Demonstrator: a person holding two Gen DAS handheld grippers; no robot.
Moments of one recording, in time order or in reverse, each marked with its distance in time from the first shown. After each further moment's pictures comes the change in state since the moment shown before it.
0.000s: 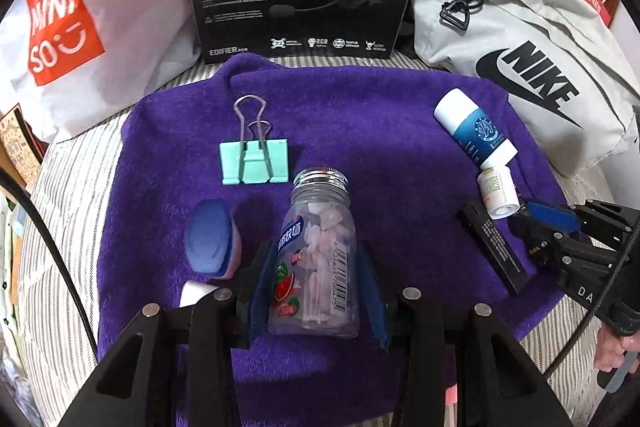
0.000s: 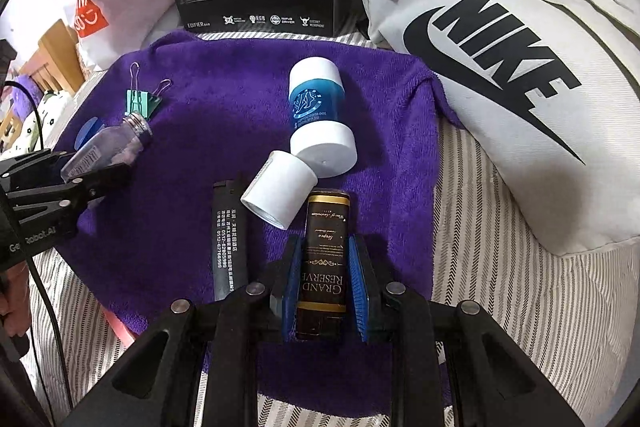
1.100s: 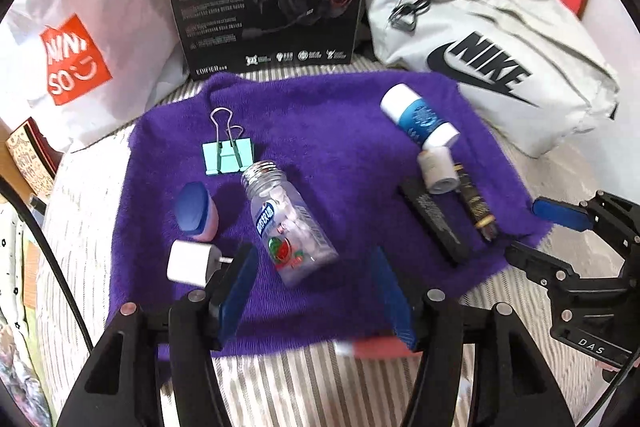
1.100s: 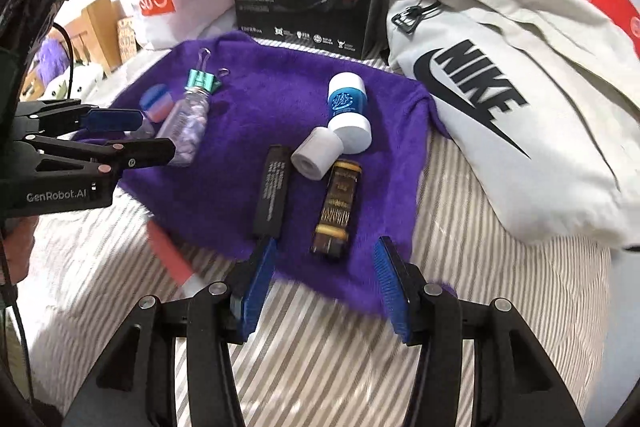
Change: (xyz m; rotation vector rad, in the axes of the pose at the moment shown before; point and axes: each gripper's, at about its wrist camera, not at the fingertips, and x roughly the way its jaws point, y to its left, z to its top) left arm -0.052 -0.034 -0.021 0.040 -0.026 0.005; right arm -0.066 0.013 -0.041 -0.133 -0.074 0.015
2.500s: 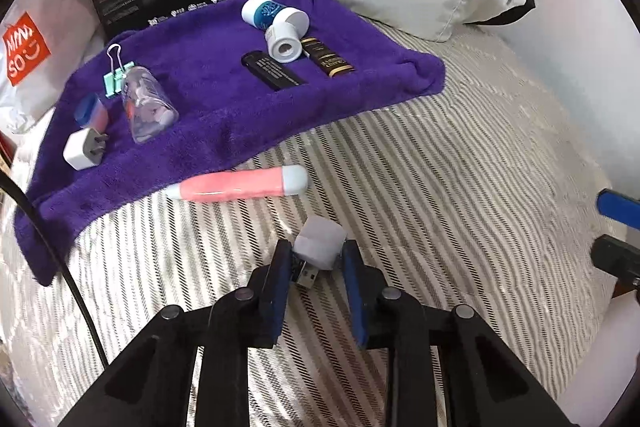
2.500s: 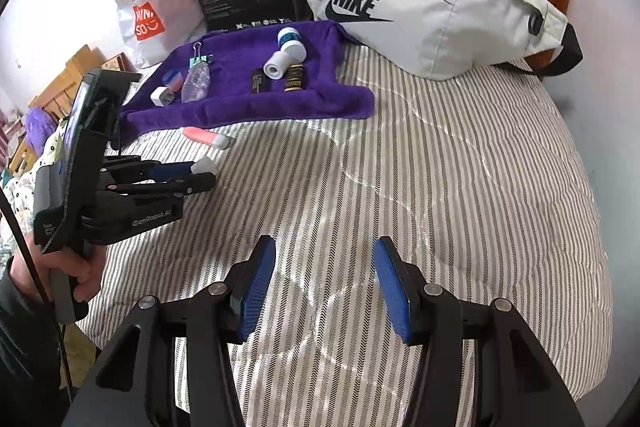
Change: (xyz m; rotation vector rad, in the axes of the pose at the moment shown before) left arm -0.010 -0.093 -0.103 0.160 0.071 -0.107; right arm -0.112 -0.015 -0.153 0.287 0.000 -0.014
